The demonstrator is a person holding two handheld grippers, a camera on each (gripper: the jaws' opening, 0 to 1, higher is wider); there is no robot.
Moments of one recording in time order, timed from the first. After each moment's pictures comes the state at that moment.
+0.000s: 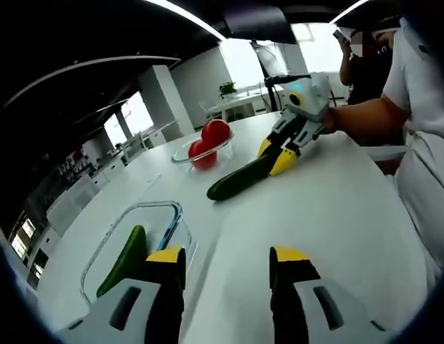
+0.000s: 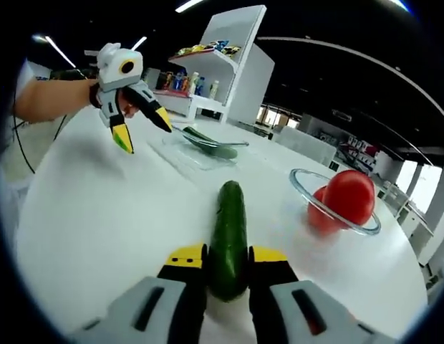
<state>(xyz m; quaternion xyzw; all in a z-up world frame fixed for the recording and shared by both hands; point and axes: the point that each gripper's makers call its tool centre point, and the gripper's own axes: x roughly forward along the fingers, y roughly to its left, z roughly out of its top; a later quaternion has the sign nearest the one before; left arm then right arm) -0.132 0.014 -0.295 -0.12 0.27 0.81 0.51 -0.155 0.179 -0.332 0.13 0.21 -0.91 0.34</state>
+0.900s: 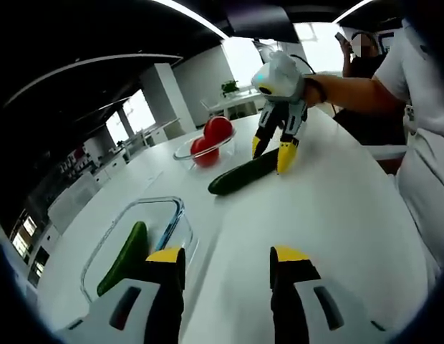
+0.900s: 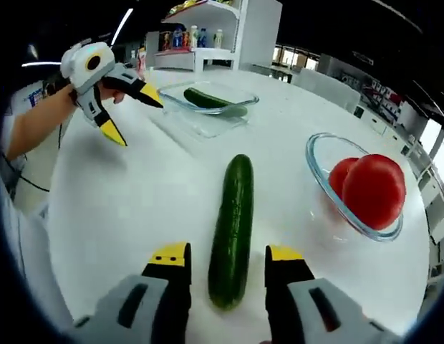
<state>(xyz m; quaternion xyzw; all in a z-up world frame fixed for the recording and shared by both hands) -0.132 0.011 -0.298 -0.13 0.28 0.81 0.50 -0.160 0.176 -0.341 0.35 0.24 -0.83 0.38</state>
